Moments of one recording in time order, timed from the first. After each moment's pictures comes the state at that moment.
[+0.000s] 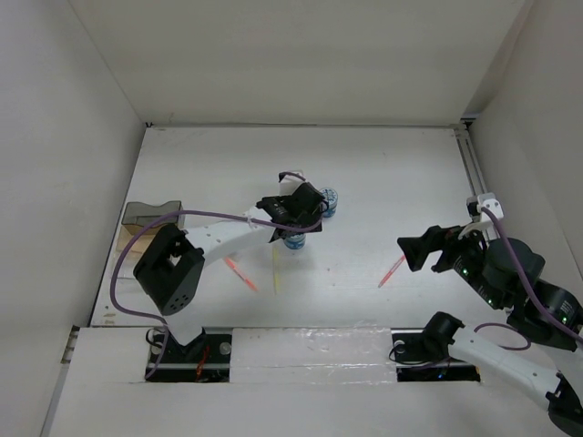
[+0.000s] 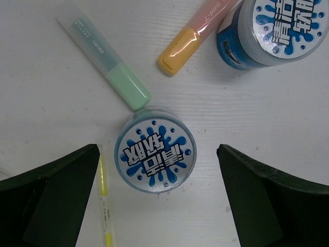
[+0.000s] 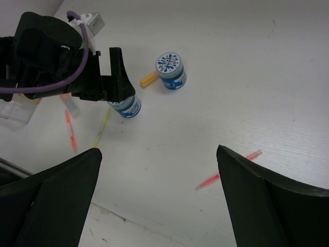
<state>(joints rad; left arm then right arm) -0.85 1.69 1.20 -0.51 -0.47 -0.78 0.81 0.48 1.07 -0.86 0.39 0.38</state>
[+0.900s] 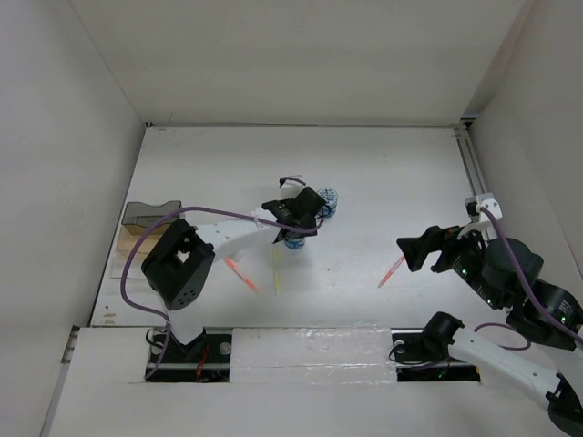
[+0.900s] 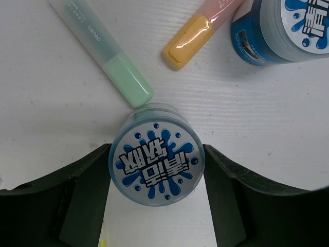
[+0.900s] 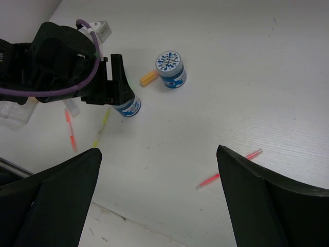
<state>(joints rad) -0.85 1.74 1.19 -0.50 -0.46 -0.82 0.81 0.48 1.06 -0.86 0.39 0.39</state>
